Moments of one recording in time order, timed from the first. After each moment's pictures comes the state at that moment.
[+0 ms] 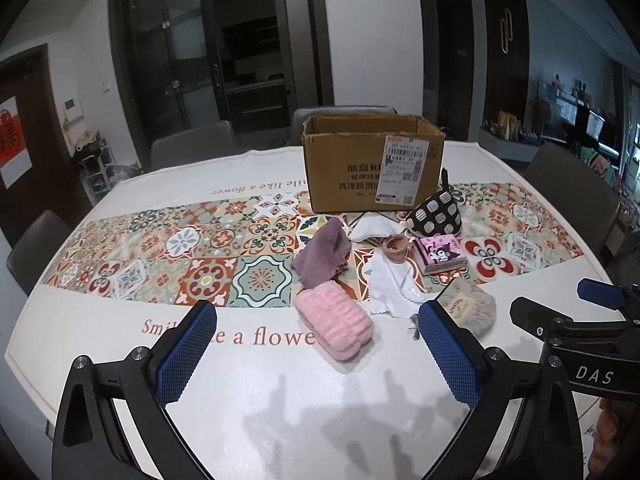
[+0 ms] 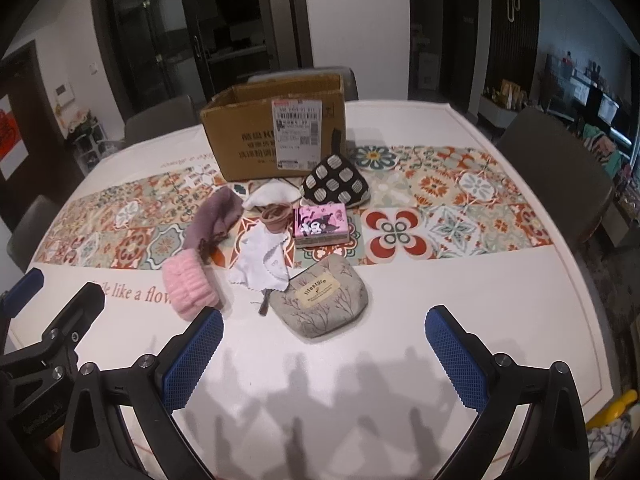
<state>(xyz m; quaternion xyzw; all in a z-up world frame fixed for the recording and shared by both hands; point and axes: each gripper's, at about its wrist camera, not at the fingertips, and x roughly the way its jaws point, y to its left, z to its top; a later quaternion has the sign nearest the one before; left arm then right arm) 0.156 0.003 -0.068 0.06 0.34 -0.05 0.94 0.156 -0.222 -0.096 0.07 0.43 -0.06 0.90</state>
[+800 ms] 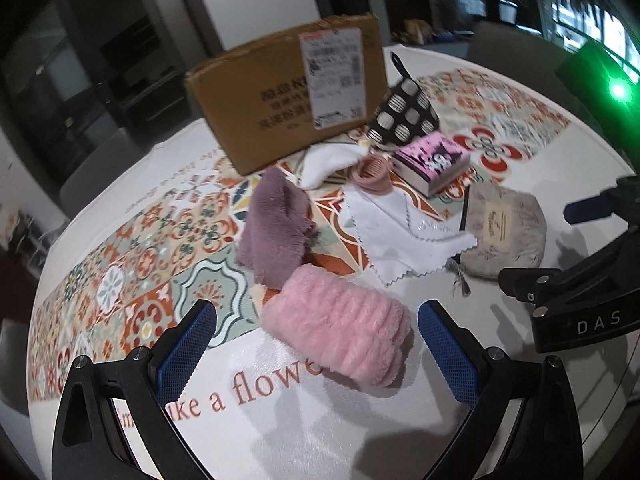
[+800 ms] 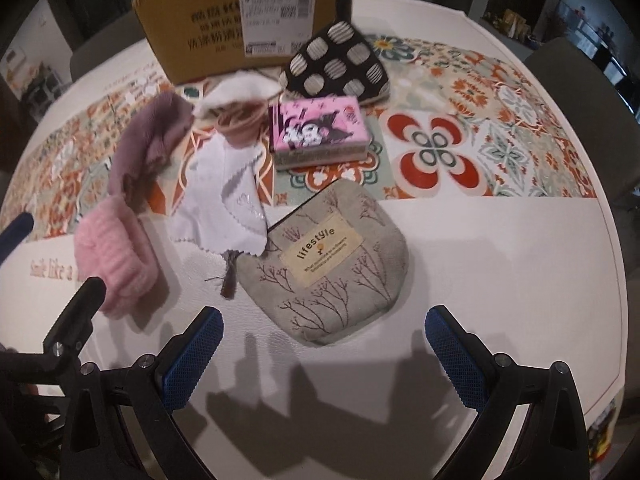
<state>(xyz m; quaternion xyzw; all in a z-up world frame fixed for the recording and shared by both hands) 0.243 -0.016 -0.159 0.23 0.40 -0.20 0.86 0.242 -0.210 -0.193 0.07 0.59 -0.09 0.80</state>
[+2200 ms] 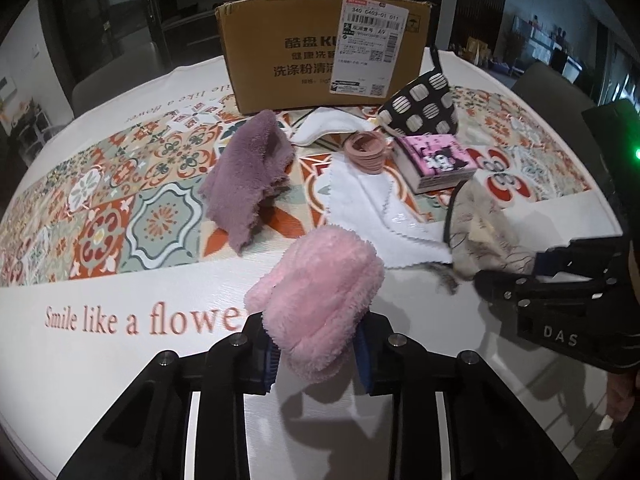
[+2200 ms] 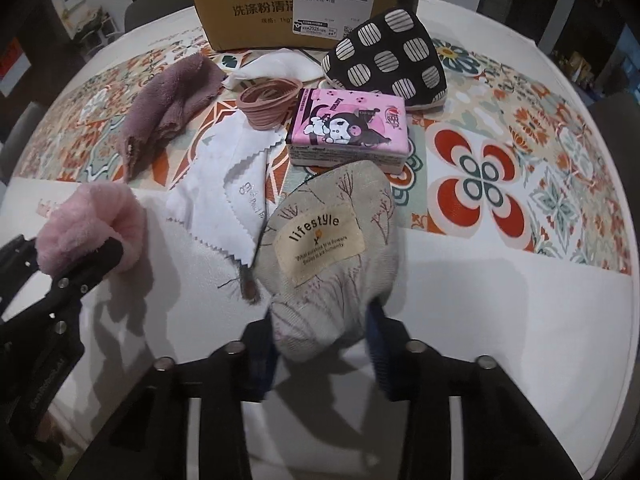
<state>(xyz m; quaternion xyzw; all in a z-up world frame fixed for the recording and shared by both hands) 0.233 -0.035 -0.177 0.07 0.48 -0.13 0.87 0.251 -0.224 -0.220 0.02 0.59 0.03 0.81</state>
